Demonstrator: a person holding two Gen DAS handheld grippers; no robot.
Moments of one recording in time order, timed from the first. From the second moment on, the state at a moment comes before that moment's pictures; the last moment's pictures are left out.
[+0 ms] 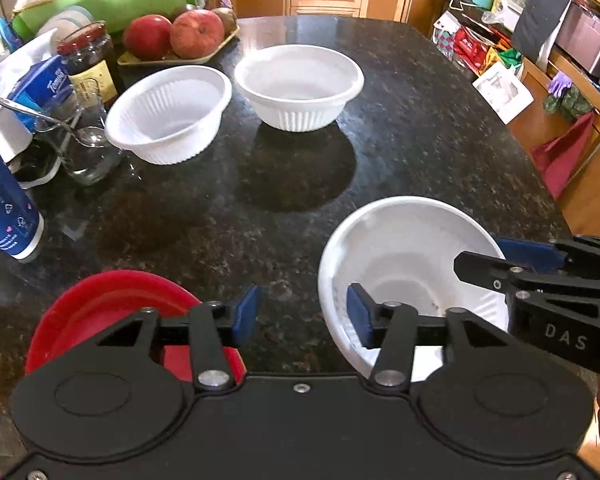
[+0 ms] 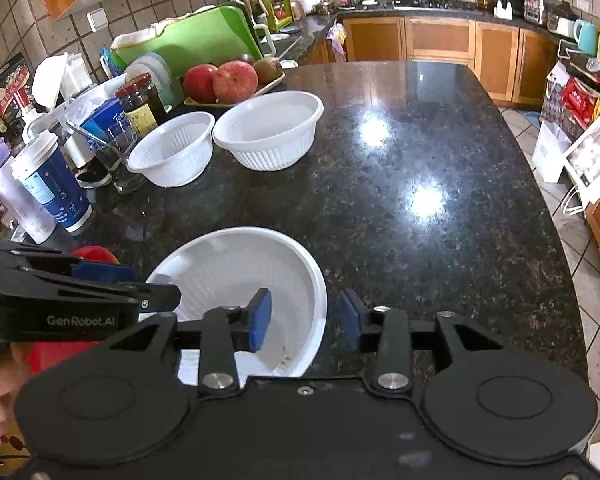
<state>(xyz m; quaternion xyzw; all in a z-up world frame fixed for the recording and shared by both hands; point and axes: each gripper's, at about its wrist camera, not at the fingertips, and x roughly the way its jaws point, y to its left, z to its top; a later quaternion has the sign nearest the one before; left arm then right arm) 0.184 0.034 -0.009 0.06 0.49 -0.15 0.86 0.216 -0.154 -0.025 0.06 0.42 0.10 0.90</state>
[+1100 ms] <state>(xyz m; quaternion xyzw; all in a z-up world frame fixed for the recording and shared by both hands) 0.184 0.045 -0.003 0.04 0.48 -0.11 0.87 0.216 -0.154 -0.017 0.06 0.41 0.10 0.90</state>
